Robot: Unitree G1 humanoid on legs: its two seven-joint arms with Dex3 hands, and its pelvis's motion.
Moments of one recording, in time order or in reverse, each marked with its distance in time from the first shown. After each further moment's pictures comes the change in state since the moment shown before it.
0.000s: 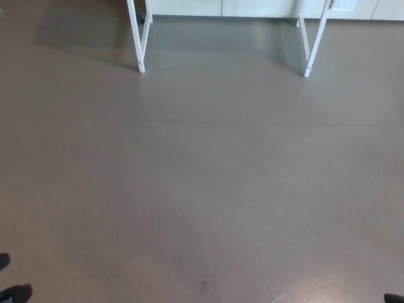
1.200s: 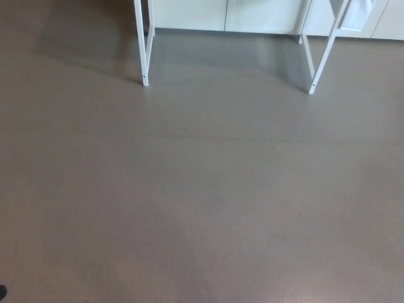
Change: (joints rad) left_arm 0.113 0.022 -0.037 0.051 -0.054 -0.092 -0.097; right_arm 0.068 0.002 0.015 0.088 0.008 -0.168 0.020
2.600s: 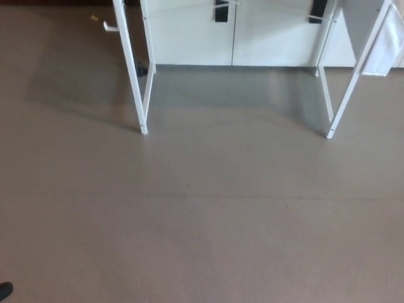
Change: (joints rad) left_arm -0.012 0.004 -0.038 0.007 0.000 -0.036 0.011; right_arm -0.042 -0.035 0.064 0.025 -0.036 -0.030 -0.043
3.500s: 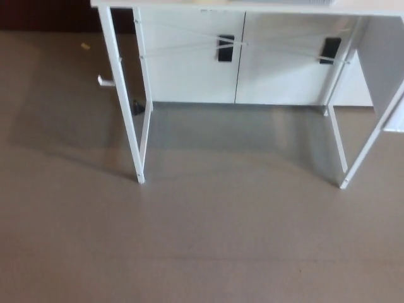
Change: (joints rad) left_arm 0.090 -0.008 -0.048 0.027 0.017 -0.069 0.032; right_arm 0.088 0.006 -0.010 0.001 0.007 -0.015 0.018
